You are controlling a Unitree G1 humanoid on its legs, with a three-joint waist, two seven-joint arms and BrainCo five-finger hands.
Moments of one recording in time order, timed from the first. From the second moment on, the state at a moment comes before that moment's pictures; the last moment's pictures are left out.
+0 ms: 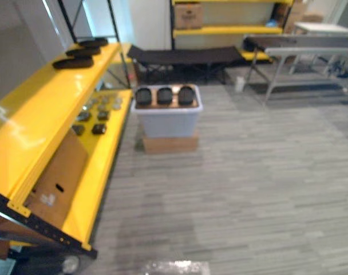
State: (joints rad) left arm 0.16 0.15 0.04 1.08 -0.24 0.22 -0.01; right arm 0.16 -0.07 -0.33 1.11 0.46 0.09 0.07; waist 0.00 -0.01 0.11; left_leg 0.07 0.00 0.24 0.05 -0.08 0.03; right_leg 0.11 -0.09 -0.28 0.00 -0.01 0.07
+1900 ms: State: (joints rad) left arm 0.22 0.07 0.28 1.03 -0.32 0.18 0.06; right arm 0.02 -0.08 -0.36 1.05 0.48 0.01 0.10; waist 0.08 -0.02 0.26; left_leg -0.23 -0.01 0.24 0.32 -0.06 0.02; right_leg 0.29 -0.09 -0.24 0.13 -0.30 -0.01
